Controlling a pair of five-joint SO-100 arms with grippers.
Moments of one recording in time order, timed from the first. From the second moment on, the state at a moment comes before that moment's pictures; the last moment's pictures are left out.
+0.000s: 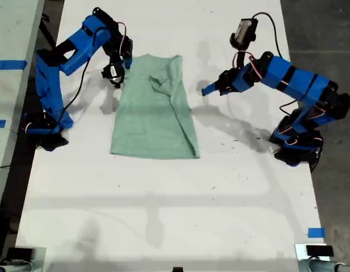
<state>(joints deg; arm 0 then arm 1) -40.8 61.7 49.0 89.6 49.5 35.7 113.4 107.2 71.1 -44.2</state>
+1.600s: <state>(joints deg) -26.8 75.6 61.5 93.2 38.5 29.0 118.8 111.9 71.3 -38.1</state>
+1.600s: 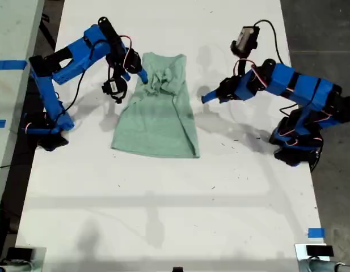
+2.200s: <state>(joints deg) -4.4 93.6 89.9 90.4 14.7 15.8 106.6 102.0 76.2 -29.1</state>
